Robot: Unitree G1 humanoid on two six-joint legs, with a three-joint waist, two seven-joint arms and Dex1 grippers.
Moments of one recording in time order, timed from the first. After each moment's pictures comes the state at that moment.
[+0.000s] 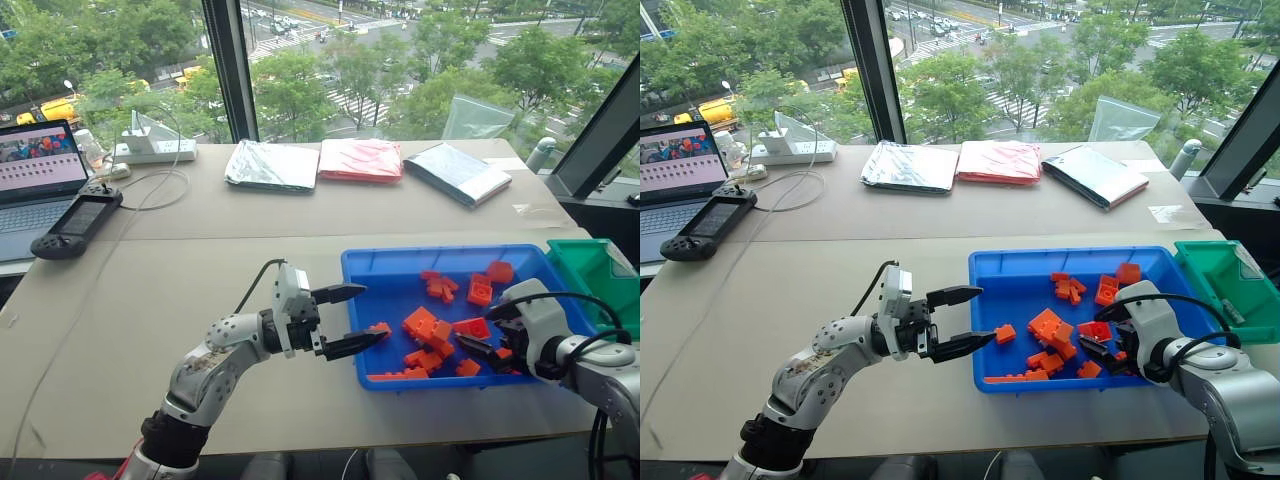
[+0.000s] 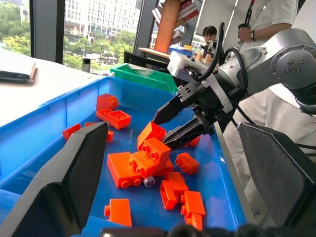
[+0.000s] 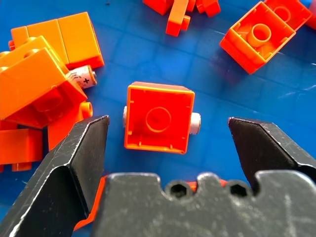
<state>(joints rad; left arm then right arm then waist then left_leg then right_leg) -0.27 0.32 -0.21 -0.32 -0.59 0.42 -0.88 -0.06 -0.77 -0.26 -0.57 0.45 1.24 0.43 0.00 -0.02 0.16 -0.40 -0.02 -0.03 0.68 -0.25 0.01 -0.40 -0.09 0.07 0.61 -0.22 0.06</state>
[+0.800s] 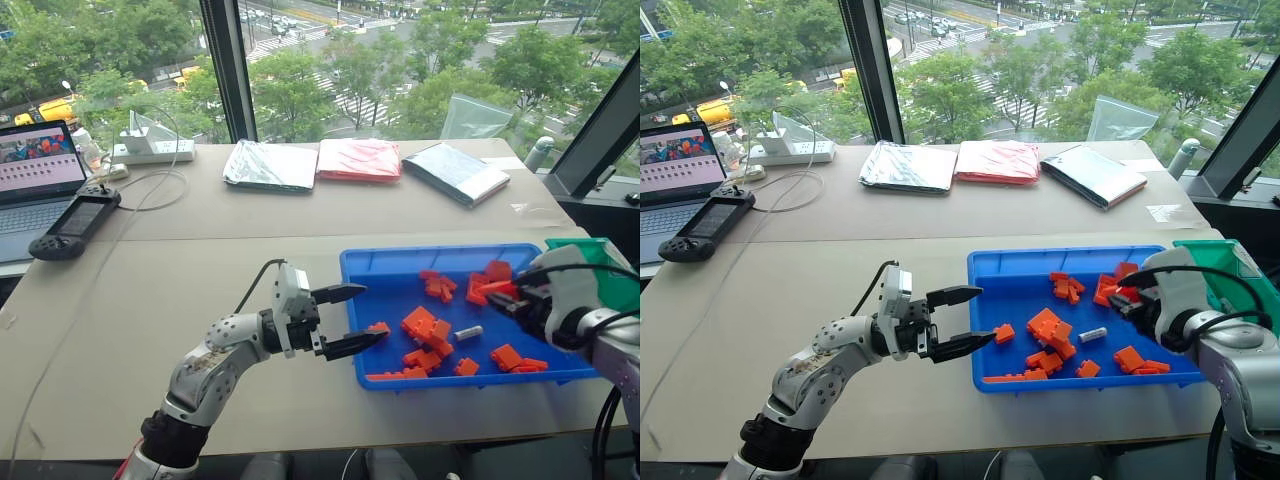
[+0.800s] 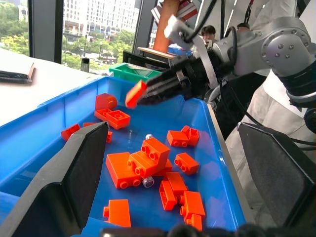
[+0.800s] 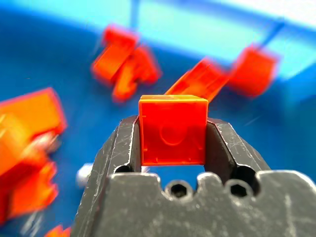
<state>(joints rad) -0.27 0.32 -0.21 -0.32 -0.59 0.42 -0.88 -0.17 -0.77 -0.41 -0.39 0.30 1.07 0.30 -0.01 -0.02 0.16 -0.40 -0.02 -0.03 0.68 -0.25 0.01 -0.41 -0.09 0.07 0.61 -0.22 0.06</state>
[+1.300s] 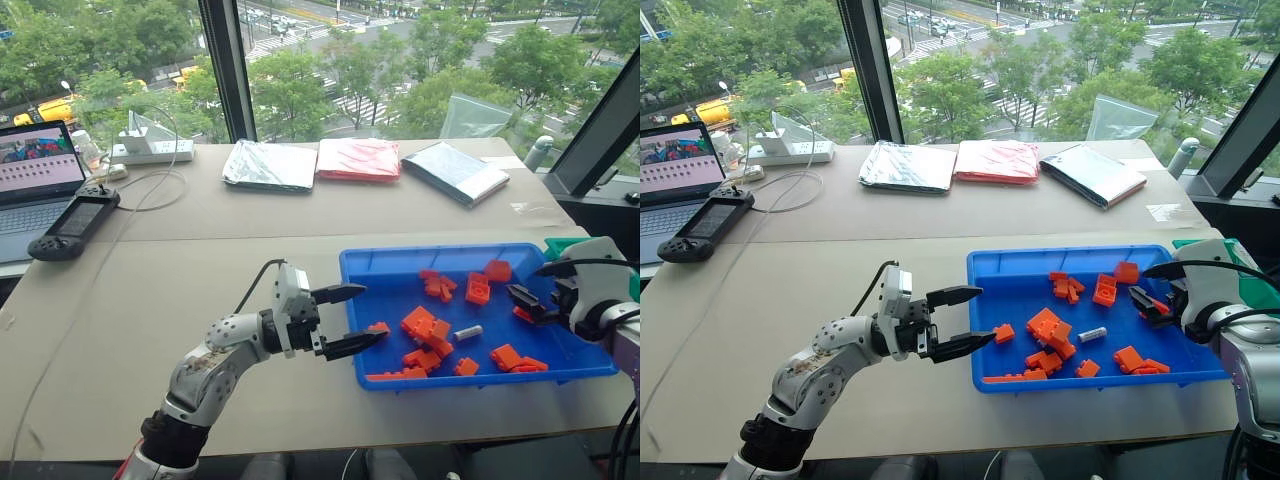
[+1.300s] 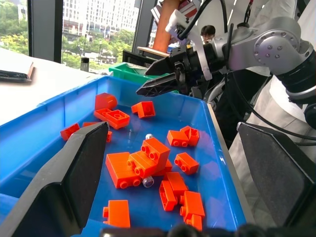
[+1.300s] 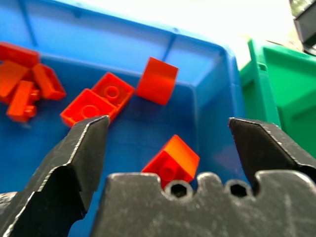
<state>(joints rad) -0.27 0.32 -0.21 -0.32 -0.59 0.42 -0.88 -0.03 -0.94 -0.33 -0.62 0.48 1.08 0.63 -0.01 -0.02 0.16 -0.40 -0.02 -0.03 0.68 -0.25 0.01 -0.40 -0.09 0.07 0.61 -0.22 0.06</state>
